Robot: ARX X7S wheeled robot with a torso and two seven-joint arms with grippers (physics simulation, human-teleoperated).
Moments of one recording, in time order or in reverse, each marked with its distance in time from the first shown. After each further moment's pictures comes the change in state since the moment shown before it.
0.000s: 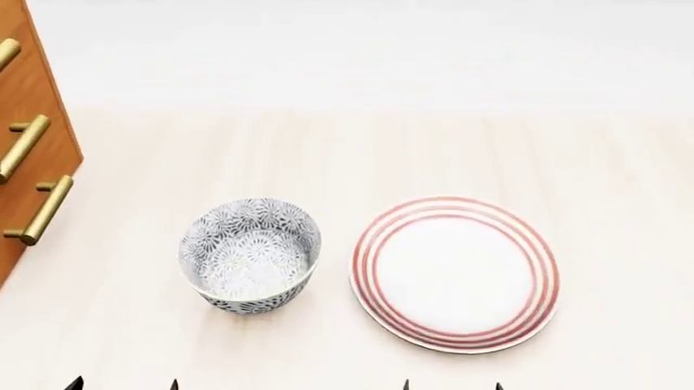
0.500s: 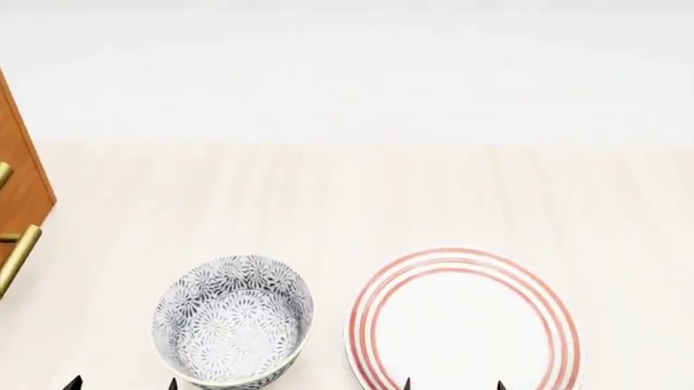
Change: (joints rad) left arm -0.008 -0.013 0.017 -0.007 -0.015 0.003 -0.023; right arm 0.010 0.014 -0.015 0.006 0.019 -0.004 0.018
